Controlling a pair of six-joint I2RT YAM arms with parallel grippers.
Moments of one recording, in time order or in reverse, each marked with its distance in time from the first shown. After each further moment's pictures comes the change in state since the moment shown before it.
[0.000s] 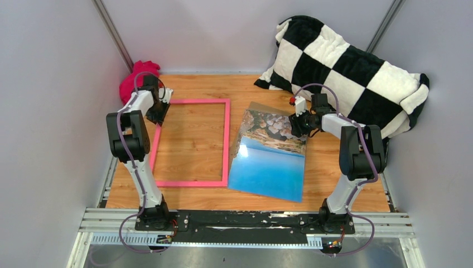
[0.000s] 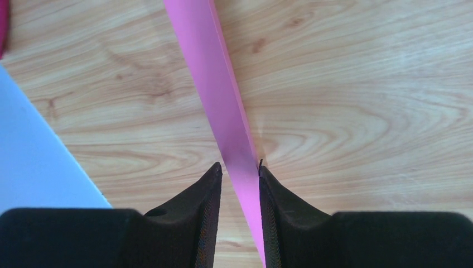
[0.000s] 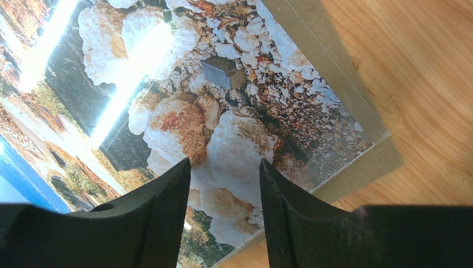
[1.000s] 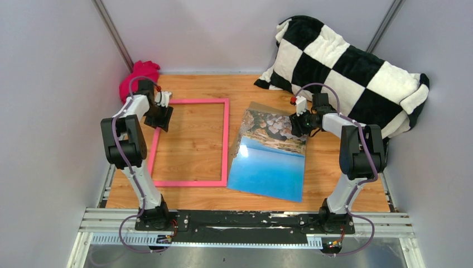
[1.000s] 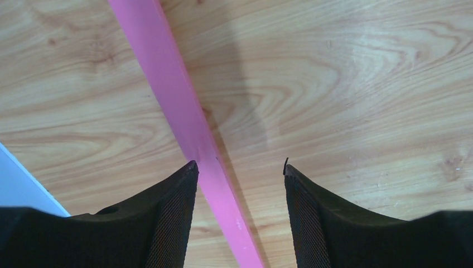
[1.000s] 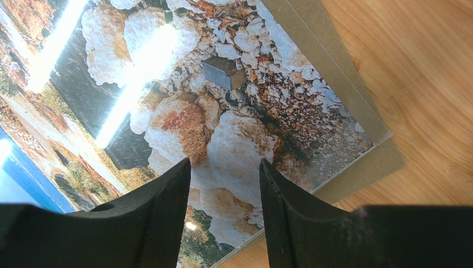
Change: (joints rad) left arm 0.045 -0.089 -0.099 -0.010 0.155 0.005; right arm -0.012 0.007 0.011 -0.014 -0.026 0.000
